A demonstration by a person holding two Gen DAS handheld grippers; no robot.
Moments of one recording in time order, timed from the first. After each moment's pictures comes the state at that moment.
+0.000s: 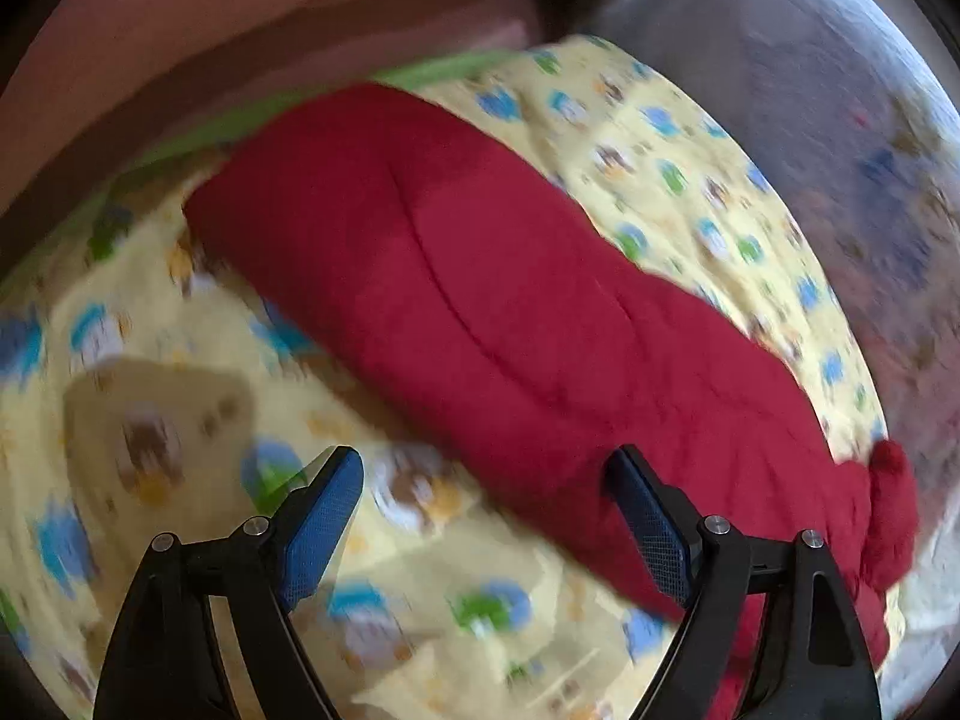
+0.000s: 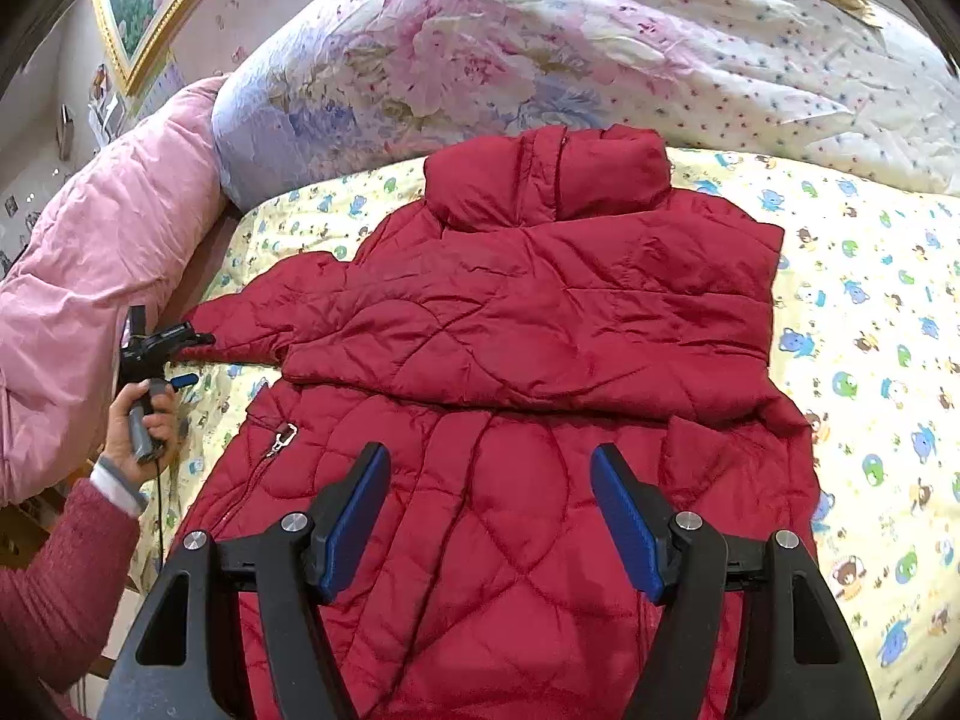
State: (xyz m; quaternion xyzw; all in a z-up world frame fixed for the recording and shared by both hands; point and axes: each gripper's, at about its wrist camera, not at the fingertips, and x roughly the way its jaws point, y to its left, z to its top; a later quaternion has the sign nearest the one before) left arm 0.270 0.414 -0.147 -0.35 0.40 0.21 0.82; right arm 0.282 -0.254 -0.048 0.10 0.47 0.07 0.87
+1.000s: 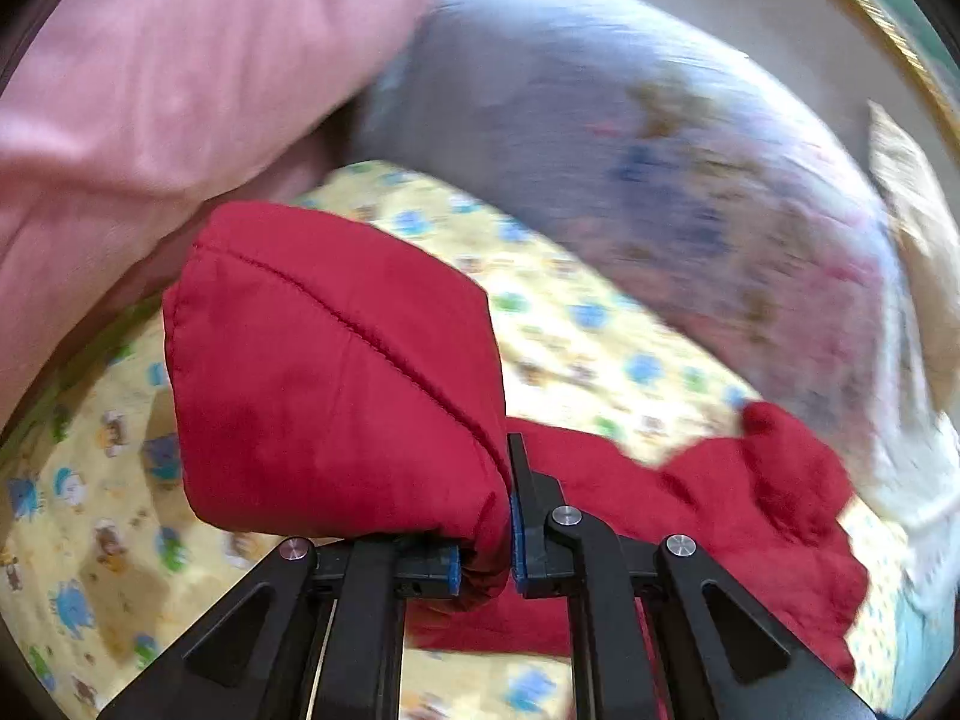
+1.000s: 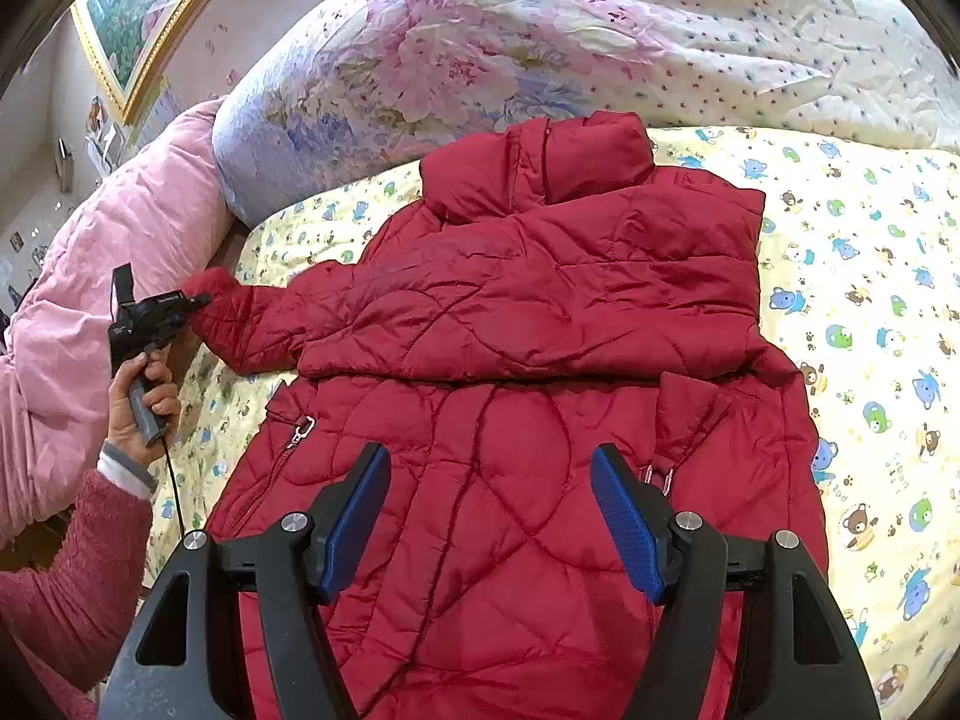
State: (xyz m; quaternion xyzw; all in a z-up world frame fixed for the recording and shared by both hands) left arm 0.286 0.283 -0.054 -0.23 0.31 0.07 0.92; right arm 0.261 -0.264 -0.050 0.15 0.46 0.07 0.87
